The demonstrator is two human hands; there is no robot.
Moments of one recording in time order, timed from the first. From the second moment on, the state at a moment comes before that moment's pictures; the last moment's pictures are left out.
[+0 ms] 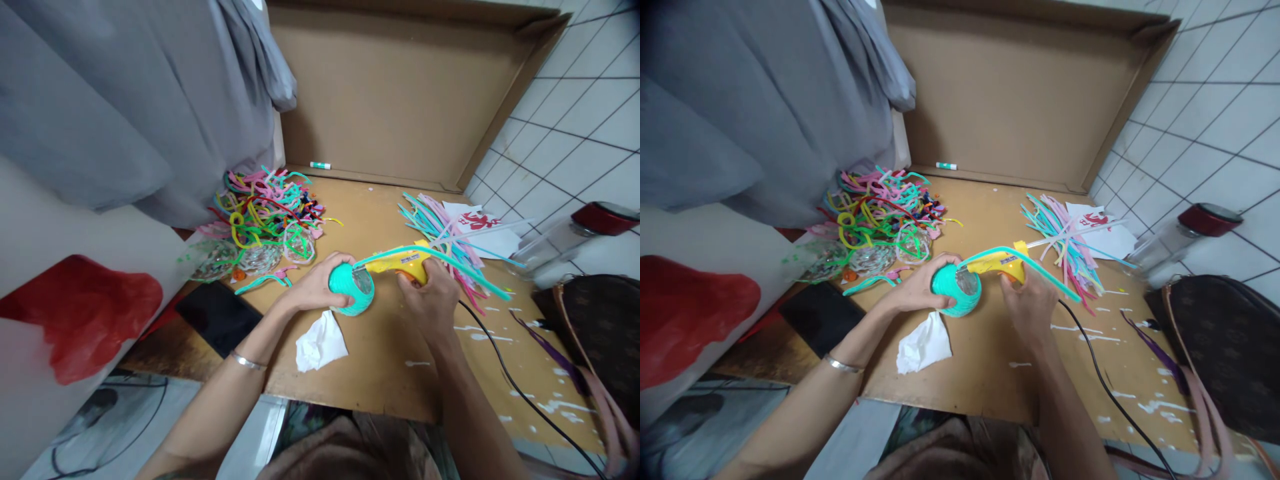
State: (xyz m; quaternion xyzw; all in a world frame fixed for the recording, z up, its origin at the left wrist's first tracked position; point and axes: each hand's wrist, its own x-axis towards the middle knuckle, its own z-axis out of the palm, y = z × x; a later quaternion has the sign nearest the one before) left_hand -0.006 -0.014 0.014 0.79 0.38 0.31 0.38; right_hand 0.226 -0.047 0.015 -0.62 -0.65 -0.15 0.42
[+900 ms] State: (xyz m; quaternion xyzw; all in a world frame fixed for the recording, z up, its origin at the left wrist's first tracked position) left_hand -0.006 -0.013 0.015 0.76 0.39 0.31 0.40; right_hand 0.248 -0.026 0.001 -0.79 -0.54 0.00 0.30
